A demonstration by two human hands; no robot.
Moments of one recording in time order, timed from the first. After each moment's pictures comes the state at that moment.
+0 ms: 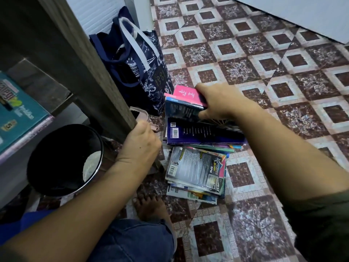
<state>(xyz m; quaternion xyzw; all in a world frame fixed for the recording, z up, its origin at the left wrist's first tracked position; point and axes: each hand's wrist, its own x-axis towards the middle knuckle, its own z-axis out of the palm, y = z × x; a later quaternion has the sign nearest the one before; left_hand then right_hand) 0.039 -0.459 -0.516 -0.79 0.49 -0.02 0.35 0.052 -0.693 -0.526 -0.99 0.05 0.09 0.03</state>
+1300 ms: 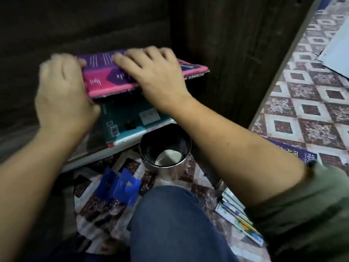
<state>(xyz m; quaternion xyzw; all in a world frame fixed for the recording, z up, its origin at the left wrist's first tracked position) 0.045 -0.132 -0.350 -0.93 0.02 -0.36 -0.06 0.110 -0.319 -0.364 -0.82 -0.29 -0.48 0.07</state>
